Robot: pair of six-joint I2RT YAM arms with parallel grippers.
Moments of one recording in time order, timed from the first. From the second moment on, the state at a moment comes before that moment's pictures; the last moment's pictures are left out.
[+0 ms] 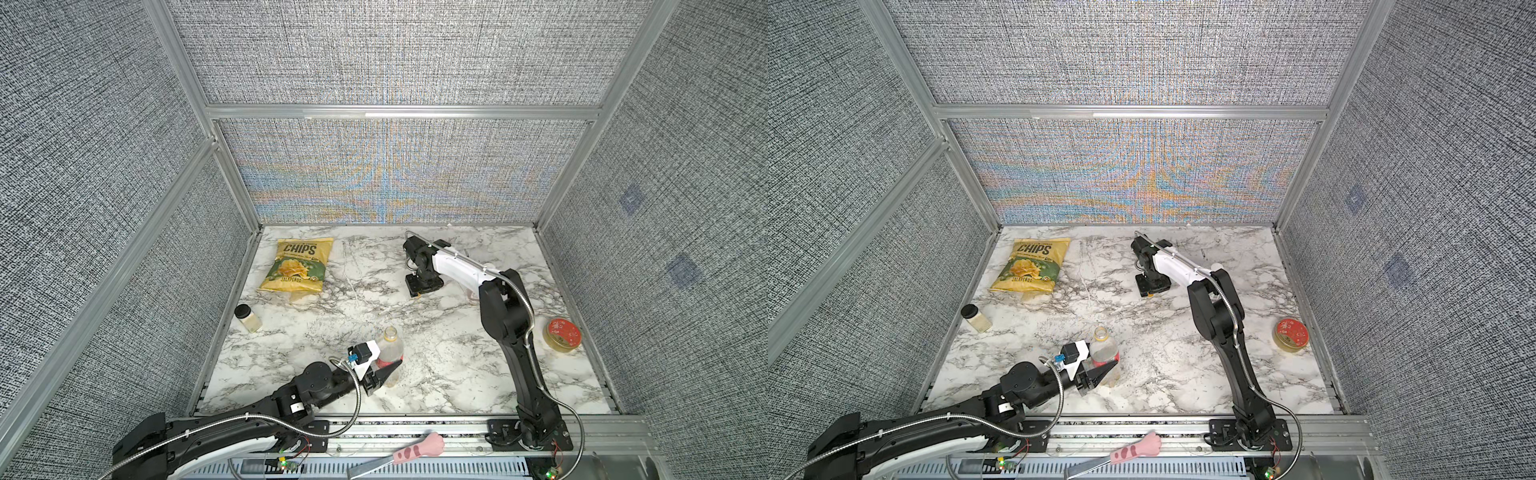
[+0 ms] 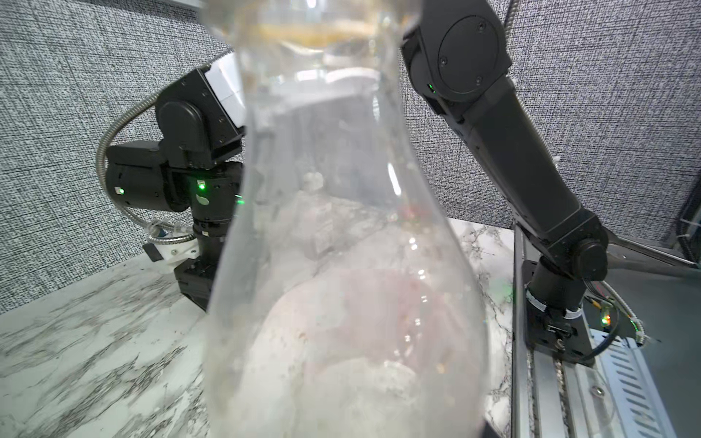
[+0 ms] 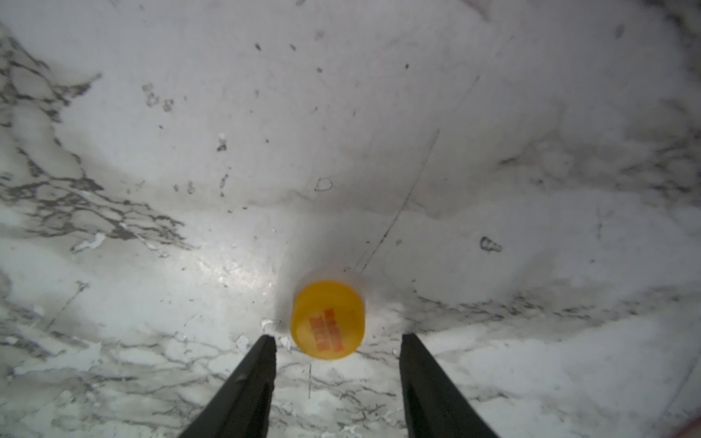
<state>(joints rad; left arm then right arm) -1.12 0.69 0.10 0.60 -0.06 0.01 0.55 2.33 1.93 -1.02 0.04 0.21</state>
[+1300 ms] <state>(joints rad) -1.13 0.82 0.04 0.79 -0.11 0.01 0.56 2.38 2.00 -1.05 0.08 0.21</state>
